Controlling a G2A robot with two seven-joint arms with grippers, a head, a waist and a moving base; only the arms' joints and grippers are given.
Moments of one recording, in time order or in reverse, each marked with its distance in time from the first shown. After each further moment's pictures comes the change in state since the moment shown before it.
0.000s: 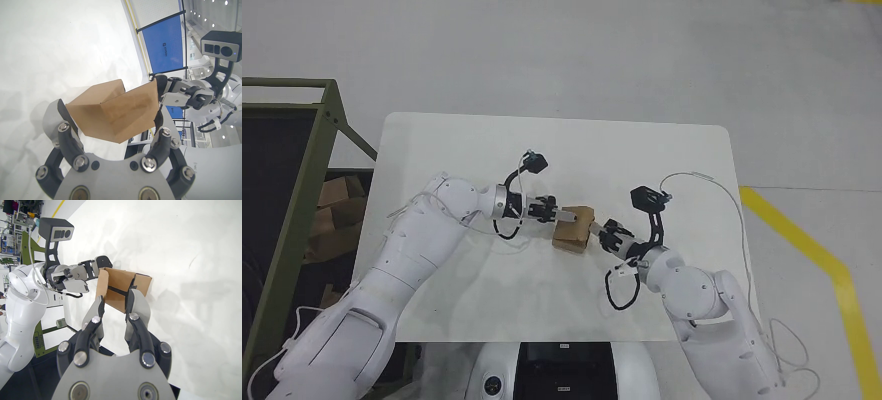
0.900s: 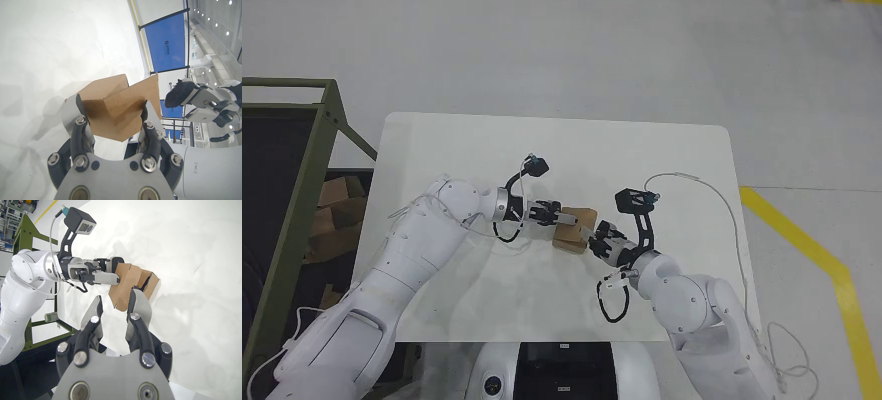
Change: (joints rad) left arm 0.003 0.001 0.013 -0.005 0.012 0.023 -0.006; right arm 0.025 0.012 -0.079 -0.058 -0.131 0.026 0.074
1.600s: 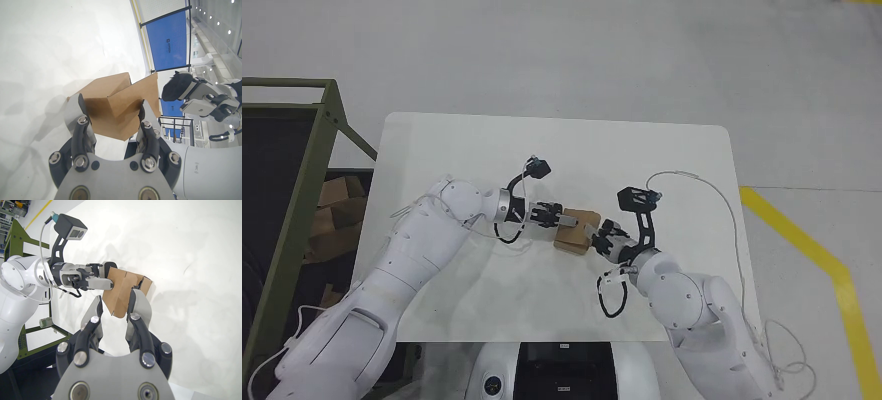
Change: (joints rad) left arm -0.007 -0.004 0.016 0.009 0.004 0.003 -0.001; right arm 0.012 0.002 -0.010 0.010 -0.024 0.037 -0.008
